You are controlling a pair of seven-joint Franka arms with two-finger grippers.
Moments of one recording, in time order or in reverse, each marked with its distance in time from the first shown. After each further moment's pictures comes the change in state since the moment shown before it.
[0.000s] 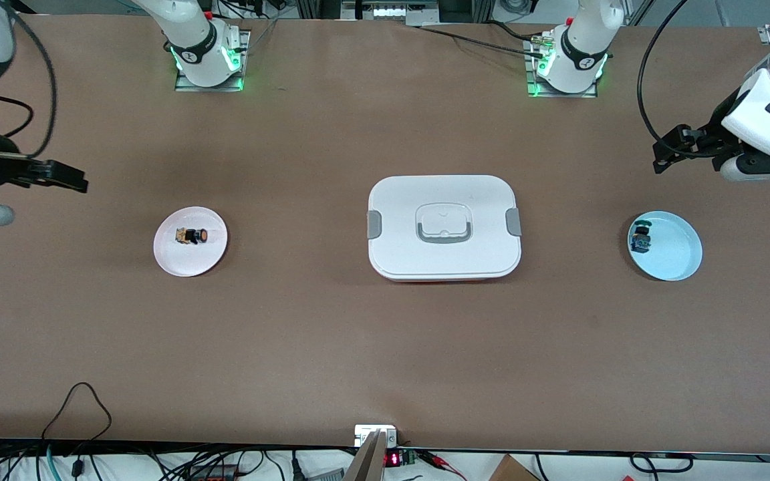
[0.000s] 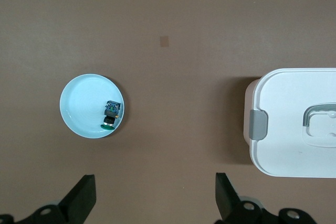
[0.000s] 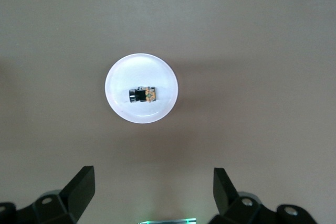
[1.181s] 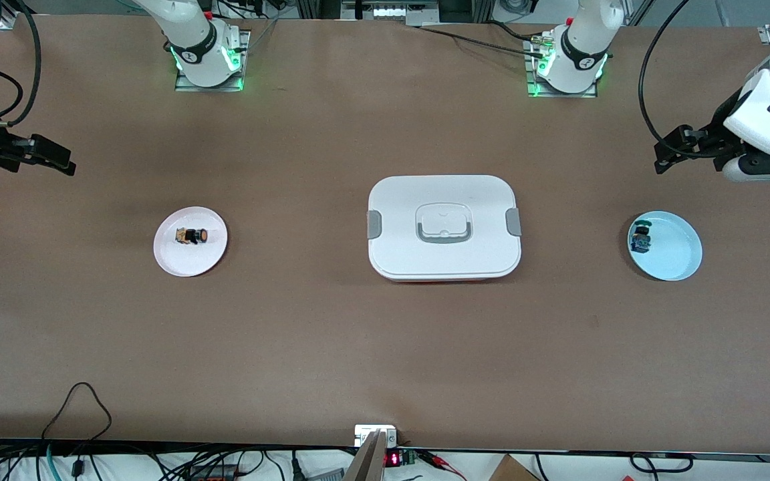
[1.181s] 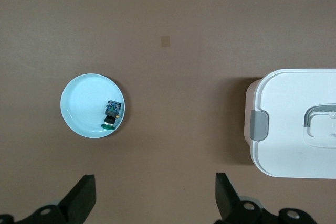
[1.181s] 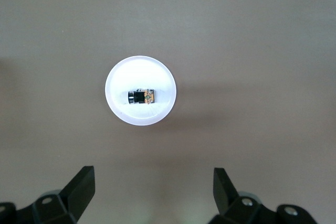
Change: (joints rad) left arm 0.002 0.001 0.003 0.000 0.000 0.000 0.000; right arm -0.021 -0.169 0.017 -0.209 0.001 0.125 -0.022
